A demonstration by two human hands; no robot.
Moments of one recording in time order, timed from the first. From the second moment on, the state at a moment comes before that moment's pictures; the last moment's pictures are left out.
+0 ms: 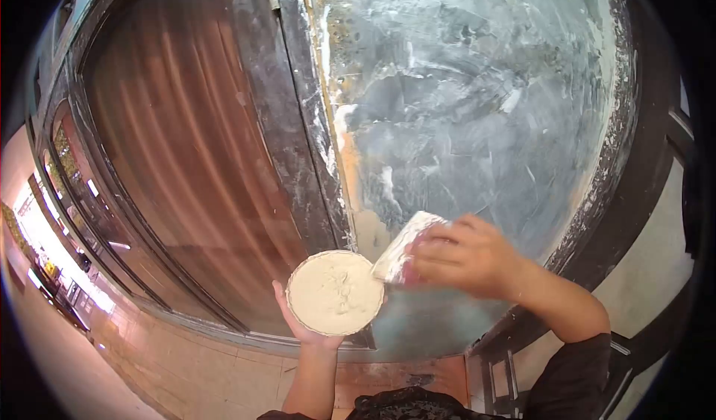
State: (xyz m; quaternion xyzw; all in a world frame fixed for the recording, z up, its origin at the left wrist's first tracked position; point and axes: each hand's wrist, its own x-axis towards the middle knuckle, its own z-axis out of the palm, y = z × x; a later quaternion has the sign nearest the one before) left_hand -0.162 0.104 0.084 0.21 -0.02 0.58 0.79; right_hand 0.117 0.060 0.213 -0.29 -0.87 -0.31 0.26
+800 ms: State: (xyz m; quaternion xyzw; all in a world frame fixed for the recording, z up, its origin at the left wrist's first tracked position) left_hand -0.039 0.044 0.091 0.19 0.00 0.58 0.79; right_hand 0.191 -0.014 0.198 -0.22 -0.90 -0.31 0.23
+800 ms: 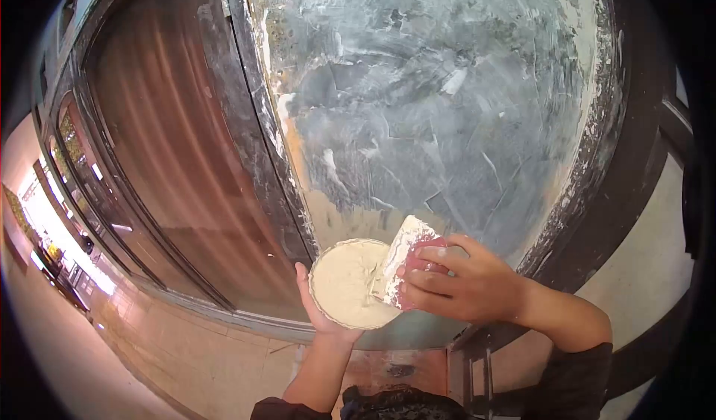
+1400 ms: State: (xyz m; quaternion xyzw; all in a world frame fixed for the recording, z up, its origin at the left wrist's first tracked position) left_hand -0.006 0.019 0.072 0.18 0.02 0.59 0.79; right_hand 0.220 -0.017 0.181 -0.21 -0.90 -0.29 0.24
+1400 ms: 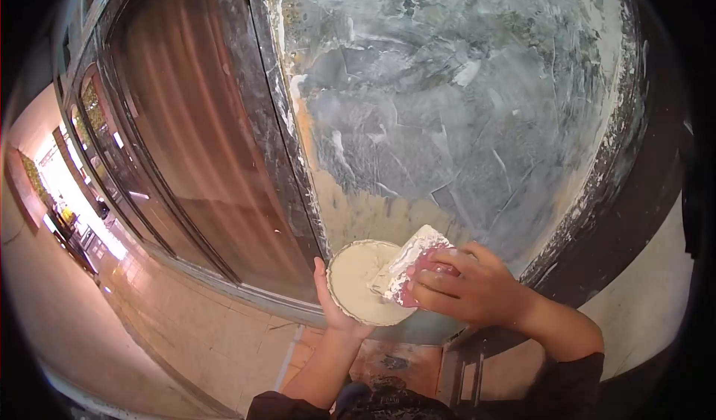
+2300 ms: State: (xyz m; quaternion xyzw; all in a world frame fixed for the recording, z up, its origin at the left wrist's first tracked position) left_hand -0.121 0.064 0.038 0.15 0.06 0.68 0.72; right_hand 0.141 0.135 0.180 -0.49 -0.81 -0.10 0.33
